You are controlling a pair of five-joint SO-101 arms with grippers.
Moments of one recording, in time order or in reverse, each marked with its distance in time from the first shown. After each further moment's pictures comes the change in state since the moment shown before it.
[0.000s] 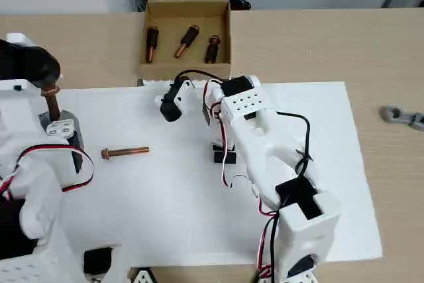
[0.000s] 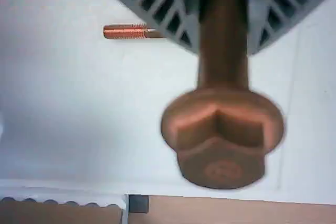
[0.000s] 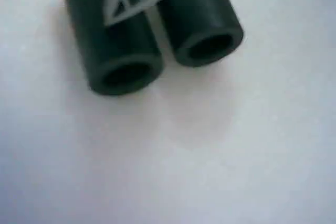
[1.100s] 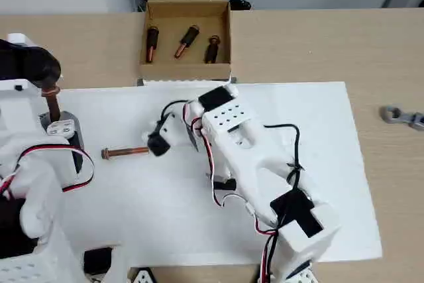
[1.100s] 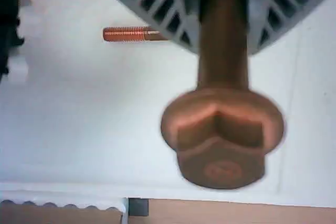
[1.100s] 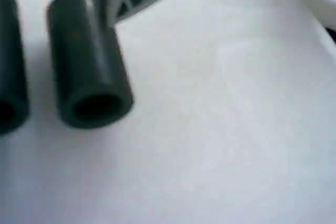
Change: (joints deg) left arm 0.0 0.0 0.4 0.0 0.0; right arm -8.6 -7.2 3.8 20.0 -2.2
